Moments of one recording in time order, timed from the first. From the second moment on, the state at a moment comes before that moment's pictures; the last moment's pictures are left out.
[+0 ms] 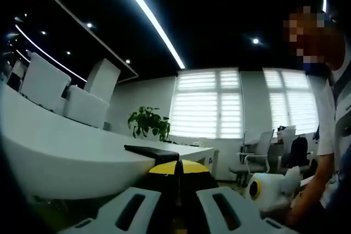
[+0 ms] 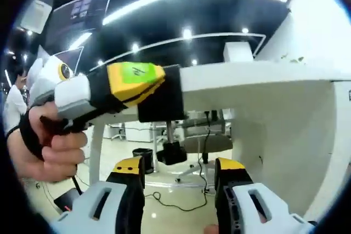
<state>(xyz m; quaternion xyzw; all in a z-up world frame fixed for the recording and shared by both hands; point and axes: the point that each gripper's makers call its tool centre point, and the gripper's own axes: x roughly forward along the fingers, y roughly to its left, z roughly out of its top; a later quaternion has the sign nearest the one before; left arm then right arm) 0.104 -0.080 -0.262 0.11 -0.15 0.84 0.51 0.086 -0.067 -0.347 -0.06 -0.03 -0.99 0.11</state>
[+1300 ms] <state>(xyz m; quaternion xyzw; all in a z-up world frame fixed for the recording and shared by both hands) 0.105 -0.081 -0.262 0.12 -0.17 0.84 0.51 0.052 -0.092 -0.350 -0.08 0.00 -0.92 0.37</state>
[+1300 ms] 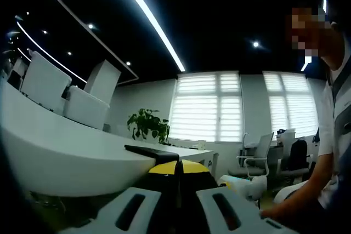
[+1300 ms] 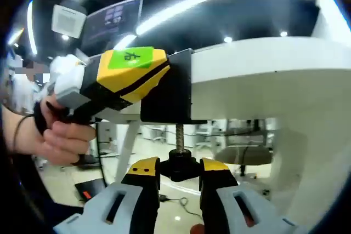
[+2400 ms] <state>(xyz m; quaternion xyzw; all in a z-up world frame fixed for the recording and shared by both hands) 0.118 -0.076 -0.258 0.13 -0.17 0.83 0.51 0.082 -0.070 -0.364 -0.05 -0.01 -0.99 0.14</state>
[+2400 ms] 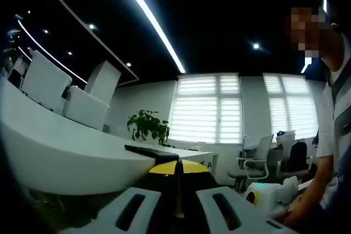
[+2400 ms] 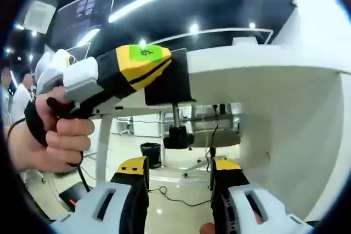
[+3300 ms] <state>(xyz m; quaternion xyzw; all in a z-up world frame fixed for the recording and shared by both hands) 0.113 -0.076 -0.257 0.13 -0.18 0.84 0.50 0.045 -0.084 -0.350 -0.10 0.04 -0.98 0.14</state>
